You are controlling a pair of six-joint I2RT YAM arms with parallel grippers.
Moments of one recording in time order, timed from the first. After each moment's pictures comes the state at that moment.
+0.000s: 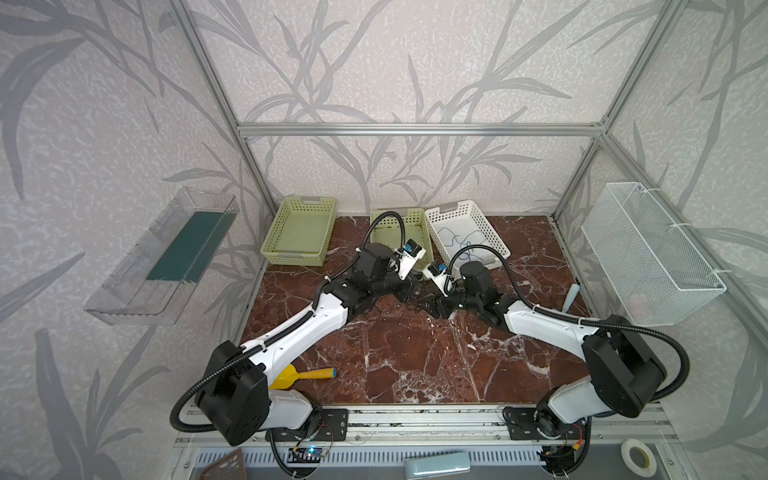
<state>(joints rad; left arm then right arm) -0.62 1.36 1.03 -0.19 0.30 0.07 0.62 1.51 0.81 0.19 -0.47 0.01</state>
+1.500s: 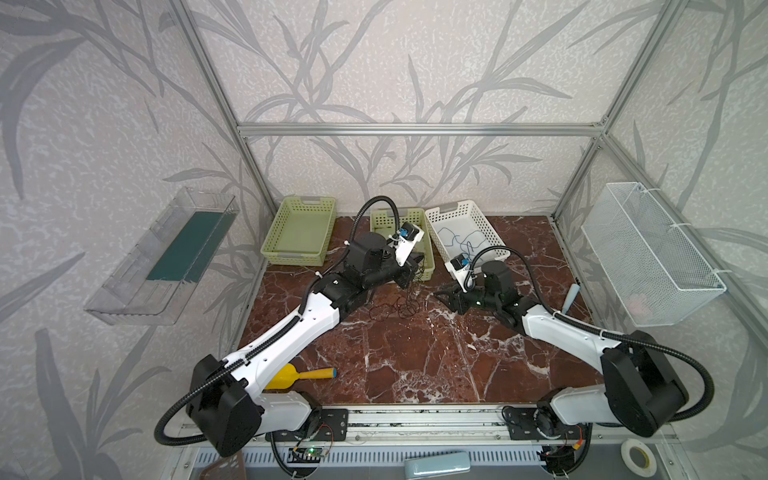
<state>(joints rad) -0.62 1.30 1.12 -0.15 0.25 0.06 0.51 1.38 0.72 0.15 -0.50 0.08</state>
